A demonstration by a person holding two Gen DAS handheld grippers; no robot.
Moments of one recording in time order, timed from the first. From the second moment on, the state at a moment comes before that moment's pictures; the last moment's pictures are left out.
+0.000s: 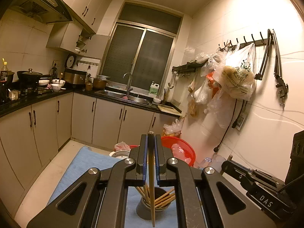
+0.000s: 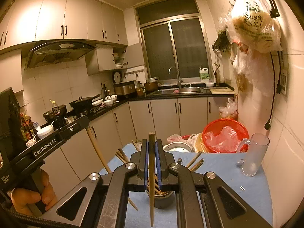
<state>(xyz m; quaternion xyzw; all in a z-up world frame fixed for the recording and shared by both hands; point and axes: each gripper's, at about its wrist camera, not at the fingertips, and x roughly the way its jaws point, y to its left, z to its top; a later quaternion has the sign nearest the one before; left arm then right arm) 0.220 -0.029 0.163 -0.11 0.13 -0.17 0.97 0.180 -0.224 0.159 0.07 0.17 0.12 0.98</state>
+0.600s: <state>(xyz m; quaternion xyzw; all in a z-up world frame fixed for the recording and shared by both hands) 0.231 -0.034 0.163 -0.11 0.12 -0.18 0.97 0.191 -0.235 0.162 0.09 0.15 0.12 0.98</state>
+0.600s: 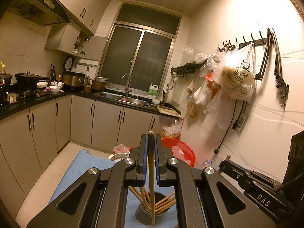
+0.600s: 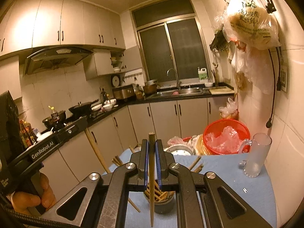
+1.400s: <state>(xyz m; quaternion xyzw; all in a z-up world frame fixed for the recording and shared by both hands) 0.269 -0.046 0.142 -0.12 0.09 -0.16 0.98 0.213 -0.222 0.166 0.08 0.06 0.09 0.99</state>
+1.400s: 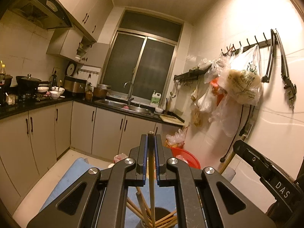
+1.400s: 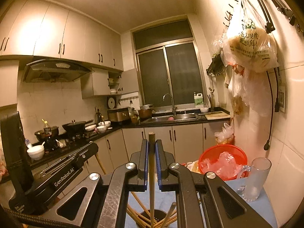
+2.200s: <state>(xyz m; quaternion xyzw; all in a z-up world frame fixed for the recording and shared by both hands) 0.263 -0.058 0.123 -0.07 0.17 -0.18 0.97 0.213 -0.229 0.123 0.07 0.13 0.08 0.99</state>
